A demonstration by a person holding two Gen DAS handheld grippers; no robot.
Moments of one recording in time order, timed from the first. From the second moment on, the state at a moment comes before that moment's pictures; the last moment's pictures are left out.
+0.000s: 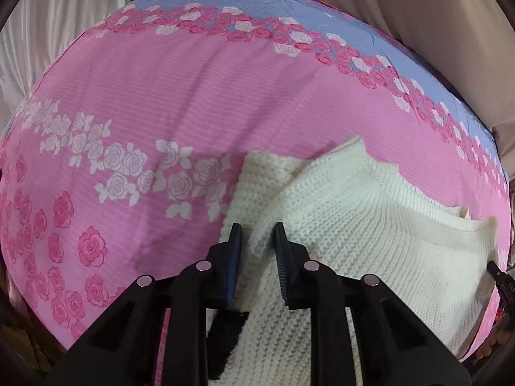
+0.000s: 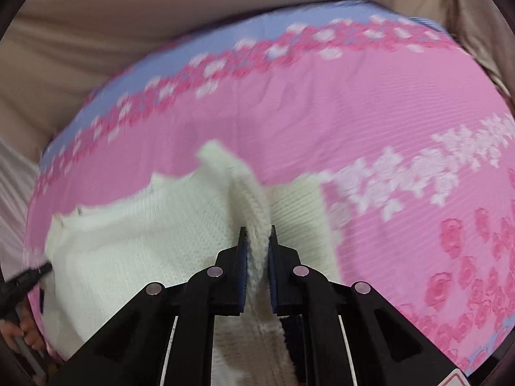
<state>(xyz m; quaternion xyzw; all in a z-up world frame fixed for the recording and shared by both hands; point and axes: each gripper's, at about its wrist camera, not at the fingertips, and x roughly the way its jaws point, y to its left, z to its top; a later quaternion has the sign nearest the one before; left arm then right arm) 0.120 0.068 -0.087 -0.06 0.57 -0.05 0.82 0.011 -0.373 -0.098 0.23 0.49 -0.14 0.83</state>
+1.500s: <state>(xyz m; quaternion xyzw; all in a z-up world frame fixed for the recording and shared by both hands) -0.017 -0.071 0.055 -0.03 0.49 -0.34 0.80 -0.049 -0.256 -0.075 0.25 0.51 0.02 0.82</state>
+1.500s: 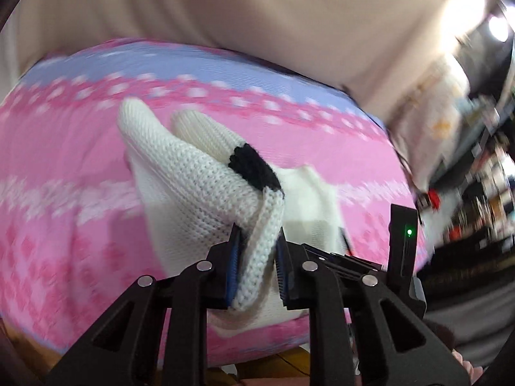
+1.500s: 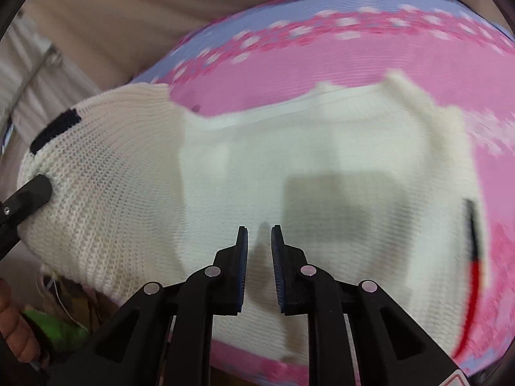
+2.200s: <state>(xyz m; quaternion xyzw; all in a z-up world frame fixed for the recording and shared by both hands) -0.027 -0.070 -0.029 0.07 0.60 -0.27 0.75 -0.043 -0.304 -0.069 0.30 0.52 0.00 0.80</state>
